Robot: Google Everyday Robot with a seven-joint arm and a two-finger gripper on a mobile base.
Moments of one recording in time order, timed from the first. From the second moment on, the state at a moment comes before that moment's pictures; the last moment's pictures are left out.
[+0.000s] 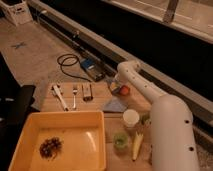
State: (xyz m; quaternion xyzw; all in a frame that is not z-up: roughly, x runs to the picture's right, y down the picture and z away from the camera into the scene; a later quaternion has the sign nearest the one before) arm 0.089 -0.022 1.001 -0.22 -0.02 0.47 0.86
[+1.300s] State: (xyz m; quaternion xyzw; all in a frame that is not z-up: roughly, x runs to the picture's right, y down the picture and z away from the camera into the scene) arm 0.140 -0.029 0.837 -0.27 -0.08 0.39 0.88
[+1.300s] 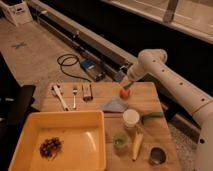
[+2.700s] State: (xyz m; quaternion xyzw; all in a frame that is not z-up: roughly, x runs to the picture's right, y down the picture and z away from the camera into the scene) arm 0.135 0.051 0.737 -0.29 -0.07 0.35 0.89
